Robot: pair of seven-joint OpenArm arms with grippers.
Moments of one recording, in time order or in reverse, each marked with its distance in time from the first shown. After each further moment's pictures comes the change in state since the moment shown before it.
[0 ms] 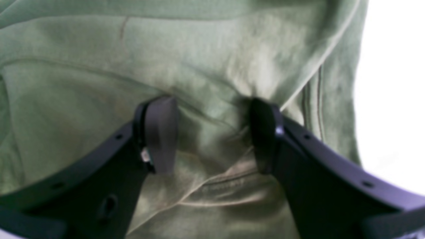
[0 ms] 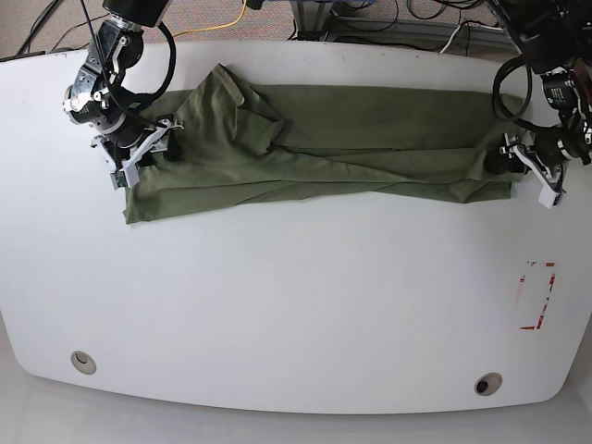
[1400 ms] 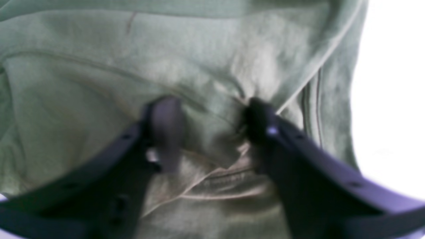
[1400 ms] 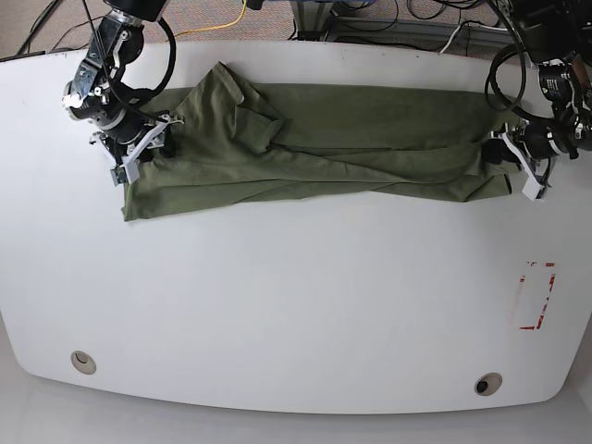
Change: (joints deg) left arm 4.3 -2.2 8.2 2.1 -2.2 -0.4 -2.2; right arm -1.4 -0.3 0.0 2.7 -0.2 0.0 -0.7
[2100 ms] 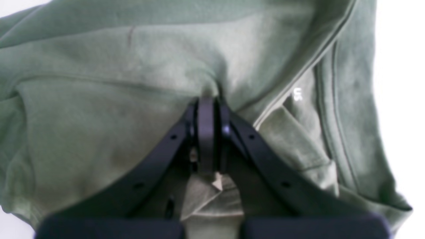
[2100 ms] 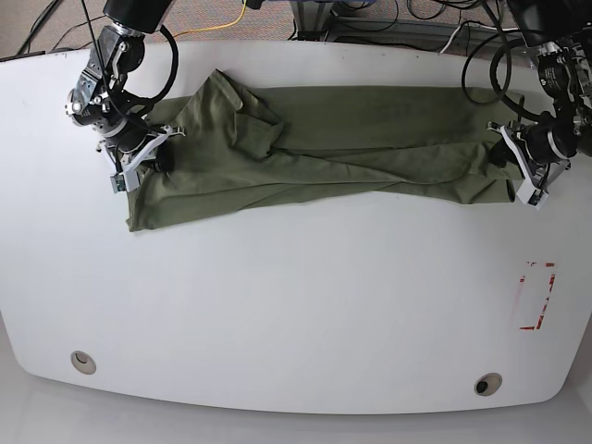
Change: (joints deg) left arm 4.1 0.6 0.6 21.3 2.8 0.4 6.8; right arm 2.5 0.4 0.3 -8.0 1.6 0.2 5.9
